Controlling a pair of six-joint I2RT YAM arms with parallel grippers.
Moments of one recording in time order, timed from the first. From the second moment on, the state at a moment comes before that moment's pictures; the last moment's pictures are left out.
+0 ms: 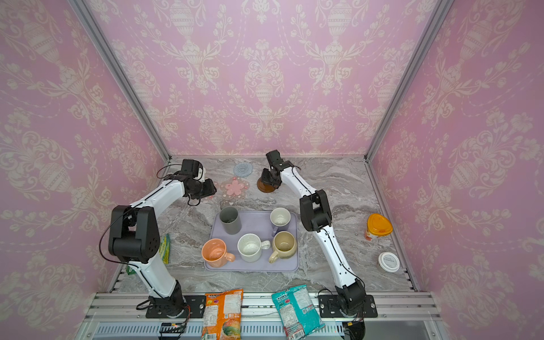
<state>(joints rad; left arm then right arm) -0.05 1.82 1.32 -0.54 0.18 -0.35 0.41 2.69 2.48 -0.76 -0.20 0.63</state>
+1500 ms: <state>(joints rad) -0.05 2.06 1.36 -0.30 0.33 -0.51 0.45 2.39 2.03 -0.35 -0.38 0.73</state>
